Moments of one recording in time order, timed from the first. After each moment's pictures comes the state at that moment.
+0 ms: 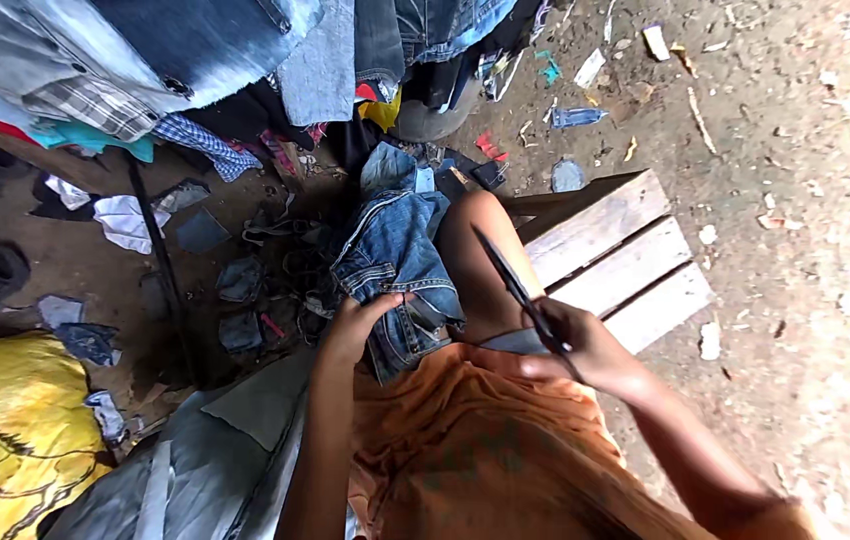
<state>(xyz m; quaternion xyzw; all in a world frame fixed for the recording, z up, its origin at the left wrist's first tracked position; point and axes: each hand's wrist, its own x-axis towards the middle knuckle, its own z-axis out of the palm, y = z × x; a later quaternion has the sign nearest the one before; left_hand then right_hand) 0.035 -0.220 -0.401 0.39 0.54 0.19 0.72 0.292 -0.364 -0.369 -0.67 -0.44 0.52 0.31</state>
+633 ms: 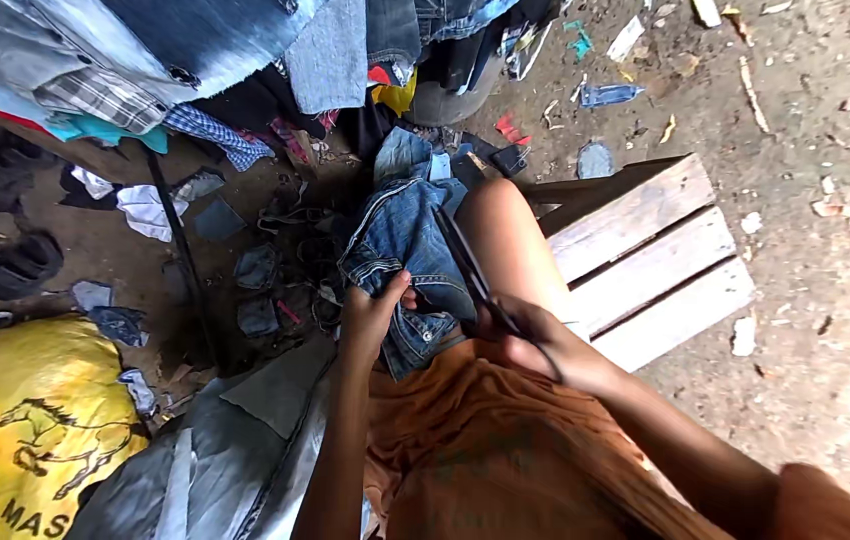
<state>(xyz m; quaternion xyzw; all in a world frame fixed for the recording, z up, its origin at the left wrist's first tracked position) 0.044 -0.222 -0.399 0.42 0.59 0.25 0.64 0.253 -0.335 -0.391 -0.53 -0.40 0.66 0.35</state>
